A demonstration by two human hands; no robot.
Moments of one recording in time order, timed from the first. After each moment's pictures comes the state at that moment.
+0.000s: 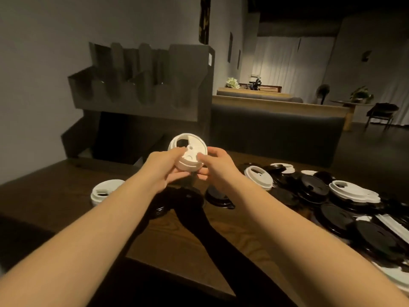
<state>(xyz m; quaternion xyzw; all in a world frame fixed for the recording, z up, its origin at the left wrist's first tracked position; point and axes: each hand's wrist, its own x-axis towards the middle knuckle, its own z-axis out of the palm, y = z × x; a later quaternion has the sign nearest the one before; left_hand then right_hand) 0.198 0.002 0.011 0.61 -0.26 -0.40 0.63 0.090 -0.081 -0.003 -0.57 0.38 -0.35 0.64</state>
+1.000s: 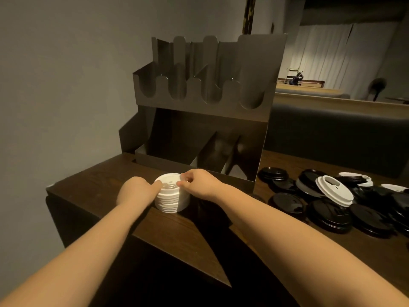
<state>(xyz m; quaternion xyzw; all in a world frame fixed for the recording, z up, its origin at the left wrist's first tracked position) 0.378 0.070 -0.061 0.93 -0.25 -0.09 0.26 0.252 -0.032 -0.036 -0.91 0.28 -0.07 0.29</state>
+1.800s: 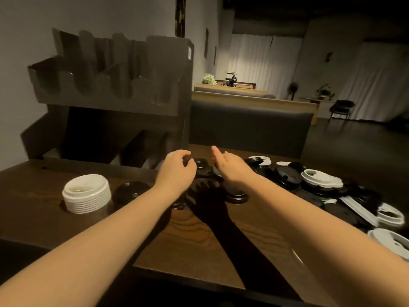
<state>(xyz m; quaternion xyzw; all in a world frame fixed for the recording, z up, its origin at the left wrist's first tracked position) 0.153 -0.017 -0.013 0.70 -0.53 -0.11 0.46 0.014 -0.088 0.006 -0.86 0.48 -0.13 0.11</state>
